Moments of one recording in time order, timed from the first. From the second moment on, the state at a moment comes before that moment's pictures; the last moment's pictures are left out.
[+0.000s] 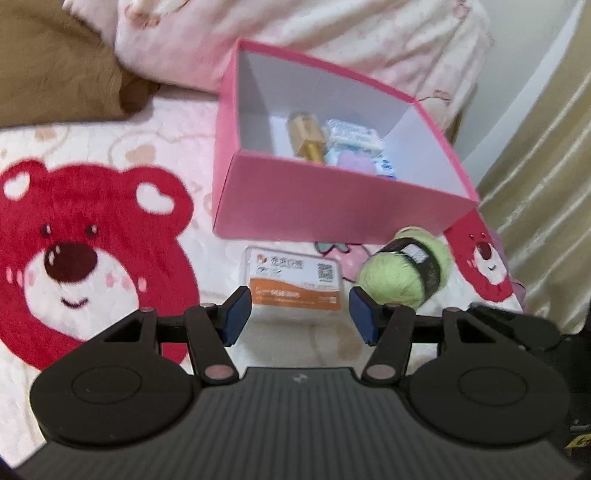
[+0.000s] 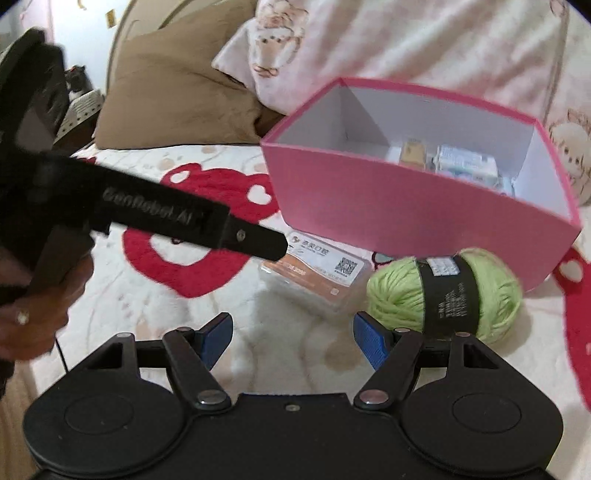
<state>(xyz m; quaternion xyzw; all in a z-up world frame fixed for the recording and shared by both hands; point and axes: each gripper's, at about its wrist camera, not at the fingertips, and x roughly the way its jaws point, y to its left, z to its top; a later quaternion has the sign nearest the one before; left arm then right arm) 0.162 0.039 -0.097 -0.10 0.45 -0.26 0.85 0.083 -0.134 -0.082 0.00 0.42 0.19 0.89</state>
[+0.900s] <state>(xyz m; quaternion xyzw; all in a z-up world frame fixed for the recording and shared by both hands) 0.185 0.044 -0.147 -0.18 0.50 -0.25 0.81 0.102 -0.103 -0.122 -0.12 0.42 0.16 0.88</state>
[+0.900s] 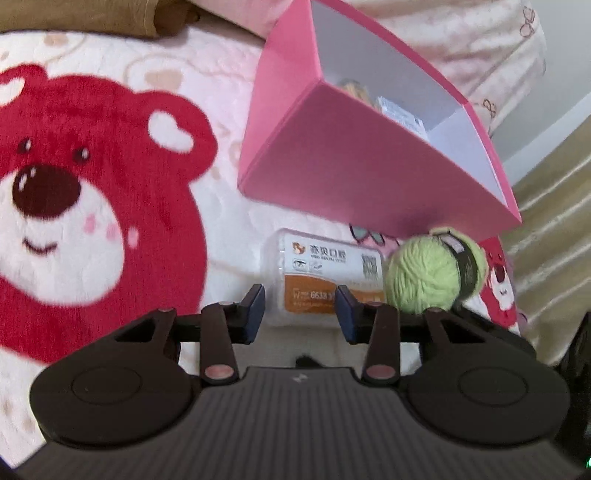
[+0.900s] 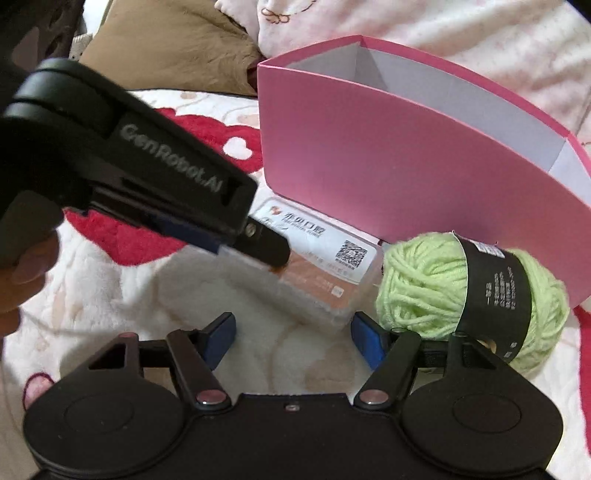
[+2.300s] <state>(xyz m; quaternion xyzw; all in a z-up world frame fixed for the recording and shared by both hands) 0.164 0.048 -0.152 -0.18 0.52 -0.24 0.80 0.094 -0.113 -0.137 -0.05 0.43 0.21 0.88</state>
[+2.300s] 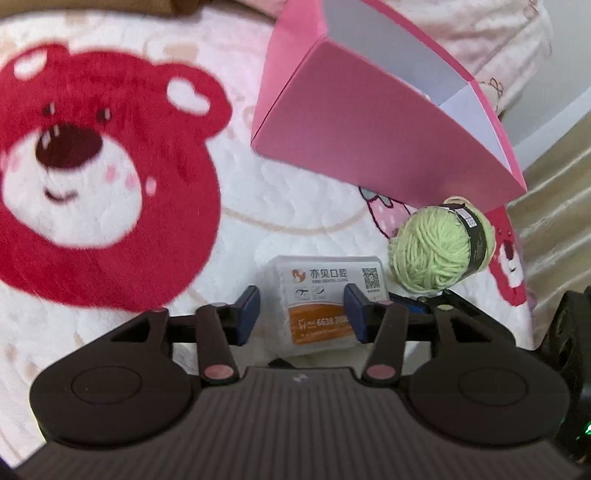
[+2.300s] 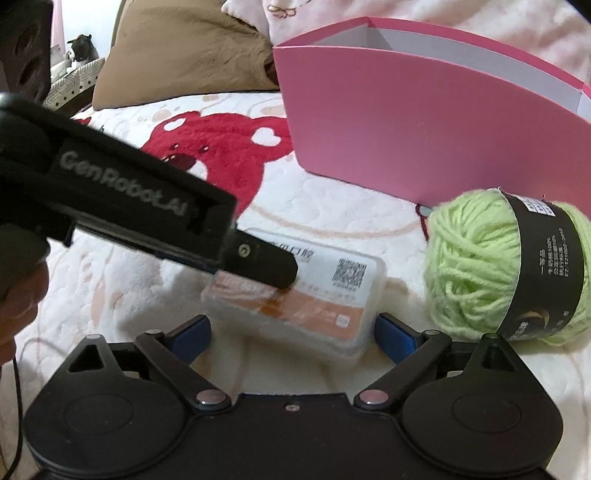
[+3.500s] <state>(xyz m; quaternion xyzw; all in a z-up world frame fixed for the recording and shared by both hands) 0.093 0.000 0.055 -0.07 0.37 -0.31 0.87 0.041 -0.171 0.056 -0.08 0.33 0.20 0.92</state>
